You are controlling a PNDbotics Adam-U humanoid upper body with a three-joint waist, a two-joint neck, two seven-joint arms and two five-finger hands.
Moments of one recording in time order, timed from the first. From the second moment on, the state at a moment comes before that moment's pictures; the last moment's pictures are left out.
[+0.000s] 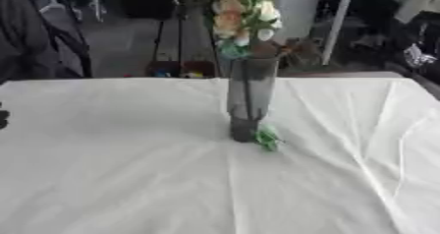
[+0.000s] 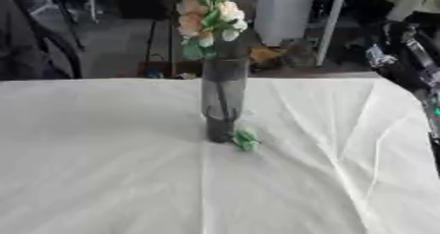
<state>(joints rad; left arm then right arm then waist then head) -0.06 0.44 0.01 -1.90 0.10 -0.25 0.02 -0.53 -0.57 -0.30 -1.26 0.26 -0.50 0.28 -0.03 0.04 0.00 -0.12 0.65</state>
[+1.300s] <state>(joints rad) -0.06 0.44 0.01 -1.90 0.12 -0.28 0.00 -0.51 -0.56 -0.30 -1.28 0.23 -0.48 0.30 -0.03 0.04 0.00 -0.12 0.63</state>
